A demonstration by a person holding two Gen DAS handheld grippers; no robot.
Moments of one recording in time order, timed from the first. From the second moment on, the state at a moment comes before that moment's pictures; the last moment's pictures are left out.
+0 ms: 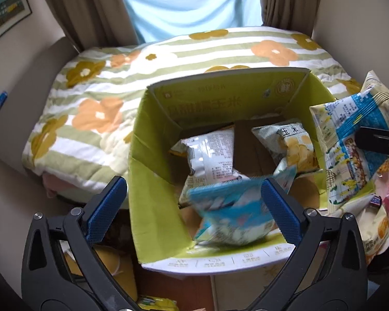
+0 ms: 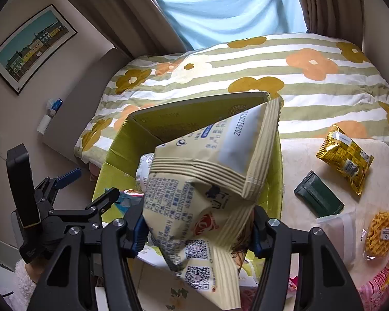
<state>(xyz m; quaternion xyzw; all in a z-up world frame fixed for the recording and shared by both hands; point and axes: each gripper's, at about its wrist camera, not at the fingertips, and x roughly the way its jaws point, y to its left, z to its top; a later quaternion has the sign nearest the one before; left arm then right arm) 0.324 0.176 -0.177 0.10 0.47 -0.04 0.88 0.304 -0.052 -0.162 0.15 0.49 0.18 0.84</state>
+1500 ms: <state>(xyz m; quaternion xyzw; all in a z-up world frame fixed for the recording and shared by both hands) 0.270 0.182 -0.152 0.01 0.46 -0.08 0.88 0.260 -0.030 -0.133 0.04 0.47 0.16 0.87</state>
